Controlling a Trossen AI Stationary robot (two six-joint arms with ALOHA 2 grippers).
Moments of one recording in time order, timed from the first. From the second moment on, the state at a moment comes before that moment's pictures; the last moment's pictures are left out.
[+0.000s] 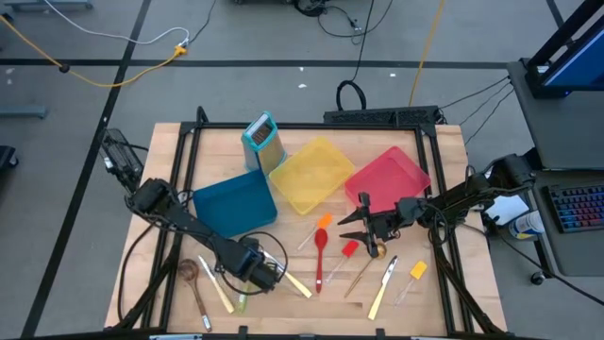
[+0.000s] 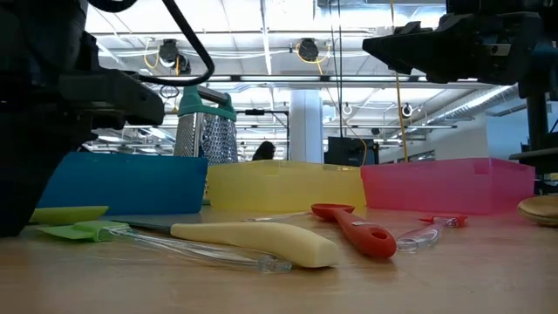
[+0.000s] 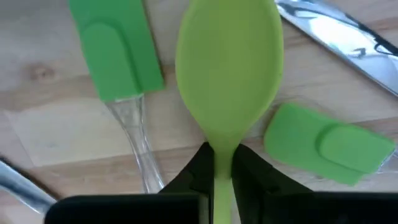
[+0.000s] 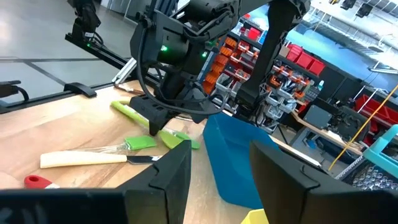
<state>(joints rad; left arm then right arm) -0.53 1.91 1.21 -0.89 0.04 -1.93 0.24 1.37 0.26 1.14 0.02 -0.45</state>
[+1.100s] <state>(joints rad) -0.30 1.90 1.67 -1.52 -0.26 -1.19 0.24 1.37 0.26 1.12 0.02 -0.46</state>
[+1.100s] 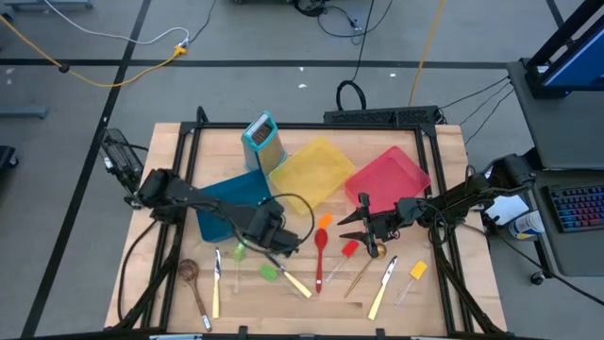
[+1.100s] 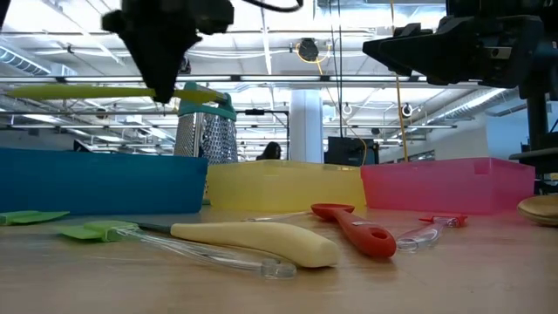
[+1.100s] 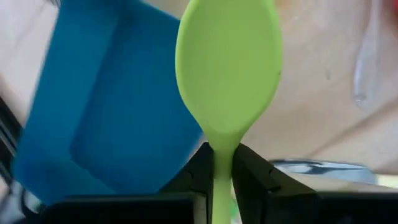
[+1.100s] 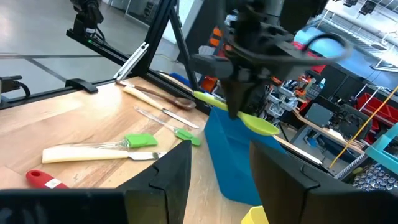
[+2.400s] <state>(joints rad) 0.02 1.90 1.21 -1.19 -0.14 -0.64 0.24 1.37 0.25 1.11 0.02 -0.45</state>
